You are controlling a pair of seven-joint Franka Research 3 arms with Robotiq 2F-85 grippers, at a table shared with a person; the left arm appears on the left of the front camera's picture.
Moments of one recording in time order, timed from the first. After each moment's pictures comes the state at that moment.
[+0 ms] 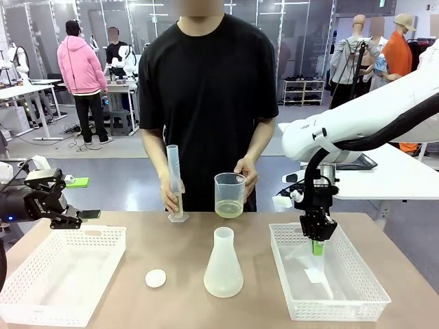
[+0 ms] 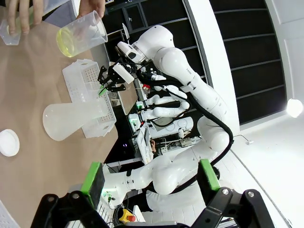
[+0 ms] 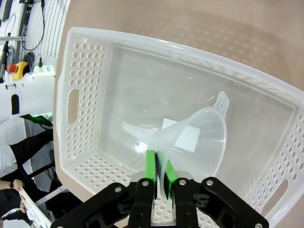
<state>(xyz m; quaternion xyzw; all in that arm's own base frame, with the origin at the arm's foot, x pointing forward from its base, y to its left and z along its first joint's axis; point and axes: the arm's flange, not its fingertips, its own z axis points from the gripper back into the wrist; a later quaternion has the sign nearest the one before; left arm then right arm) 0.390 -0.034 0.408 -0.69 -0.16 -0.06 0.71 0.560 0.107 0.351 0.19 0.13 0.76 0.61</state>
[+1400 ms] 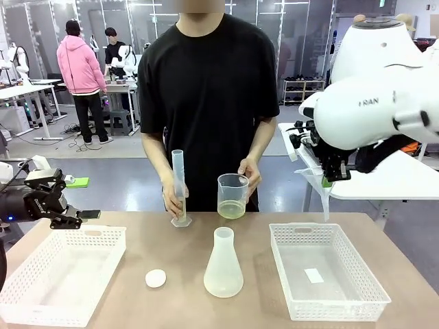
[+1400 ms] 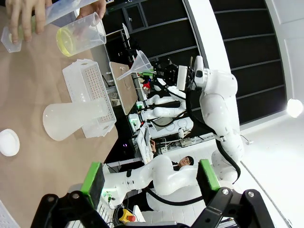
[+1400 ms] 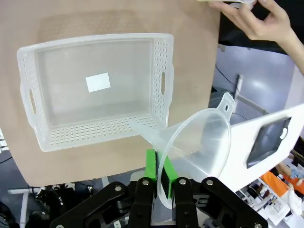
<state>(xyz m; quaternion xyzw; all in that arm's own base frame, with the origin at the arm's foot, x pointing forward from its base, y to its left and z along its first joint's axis) 0.390 -0.034 0.408 -0.69 -0.16 -0.06 0.71 0.439 0.121 0.549 -0.17 -0.12 0.69 0.70</state>
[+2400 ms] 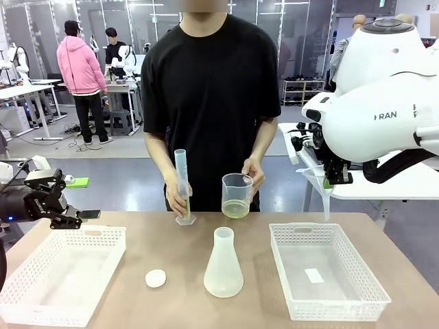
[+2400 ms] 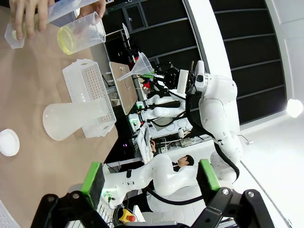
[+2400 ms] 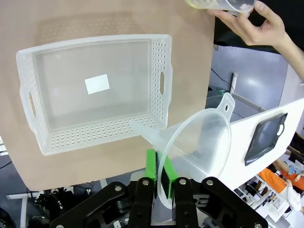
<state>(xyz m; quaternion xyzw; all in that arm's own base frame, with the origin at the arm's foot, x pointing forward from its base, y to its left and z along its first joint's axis) 0.390 -0.034 0.408 -0.69 -0.16 -0.06 0.71 0.428 0.121 0.547 -0.18 -0.13 0.68 0.70</state>
